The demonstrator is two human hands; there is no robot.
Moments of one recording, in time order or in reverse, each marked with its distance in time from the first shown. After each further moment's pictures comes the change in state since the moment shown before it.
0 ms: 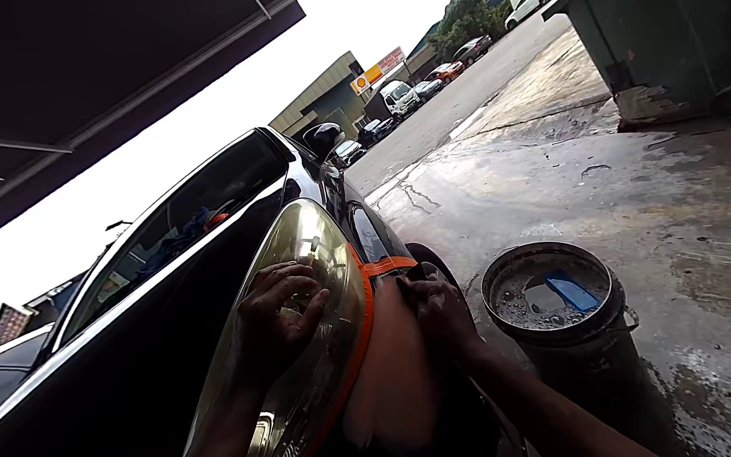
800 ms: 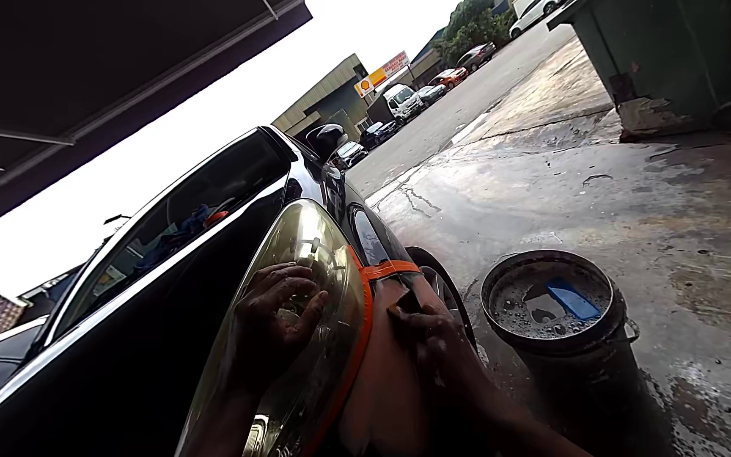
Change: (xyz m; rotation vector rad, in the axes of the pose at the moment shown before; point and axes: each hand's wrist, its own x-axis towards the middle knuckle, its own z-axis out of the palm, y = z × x) left_hand 0.005 -0.002 0.003 -0.001 0.021 0.004; right_hand -0.022 -0.008 0.002 -0.034 -0.038 -0.108
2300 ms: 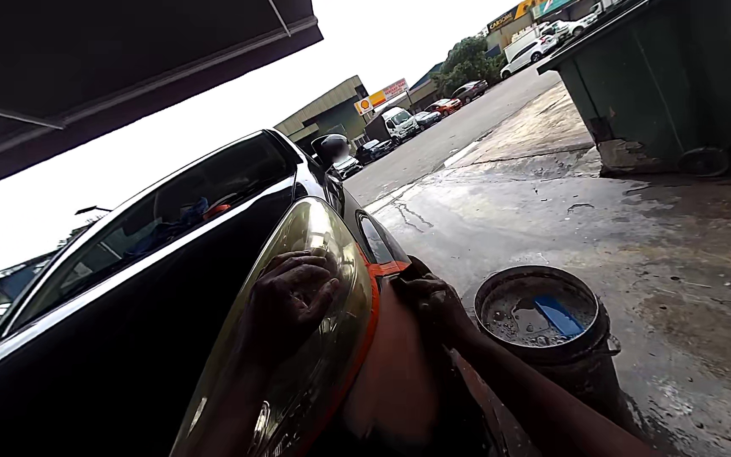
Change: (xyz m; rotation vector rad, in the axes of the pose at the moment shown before) left_hand -0.003 -0.007 0.003 -0.078 0.018 -0.013; right_hand 0.037 0.015 -0.003 0.007 0.044 -0.047
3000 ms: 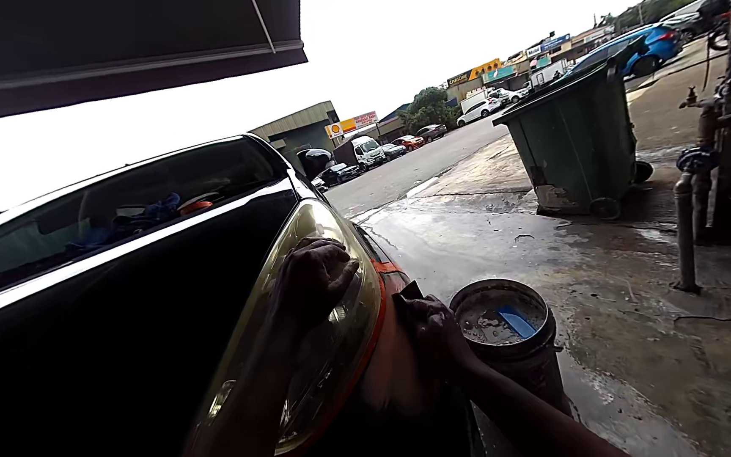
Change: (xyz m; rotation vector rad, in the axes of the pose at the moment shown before) left_hand 0.002 -0.002 -0.004 -0.113 -0.077 -0.096; right_hand -0.037 -0.043 0.017 -0.171 0.045 0.192
